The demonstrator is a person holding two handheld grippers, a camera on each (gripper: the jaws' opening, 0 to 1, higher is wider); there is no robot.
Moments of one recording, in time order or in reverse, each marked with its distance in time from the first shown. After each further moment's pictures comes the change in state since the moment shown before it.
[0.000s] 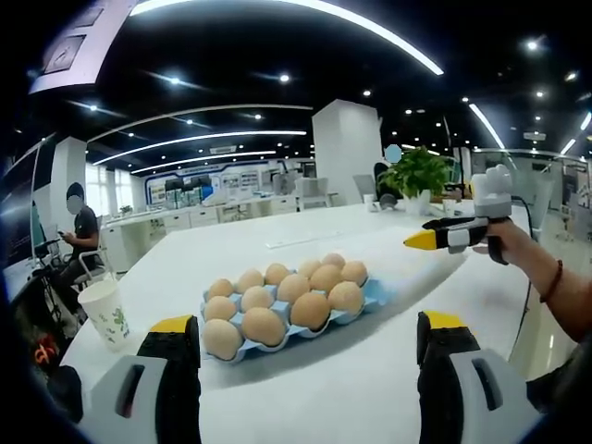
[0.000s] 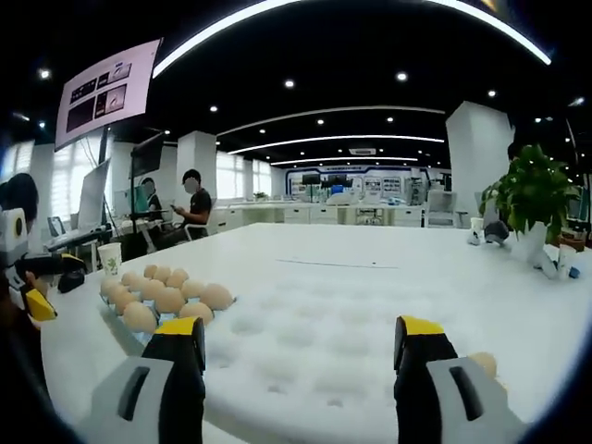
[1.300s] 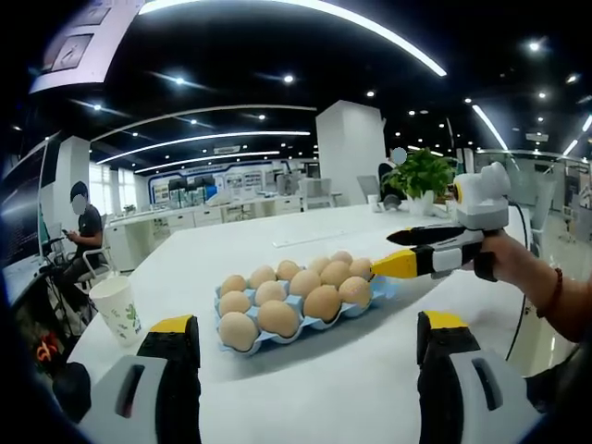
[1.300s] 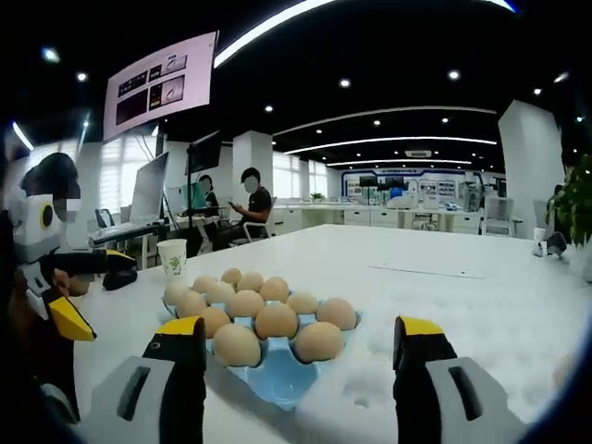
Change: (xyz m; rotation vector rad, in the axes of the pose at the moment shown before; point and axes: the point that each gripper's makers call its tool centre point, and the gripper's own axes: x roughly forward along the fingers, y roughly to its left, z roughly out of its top) left arm -0.007 0.015 0.003 -0.004 -0.004 0.015; right arm 0.032 0.121 0.011 -0.045 -0.018 0.269
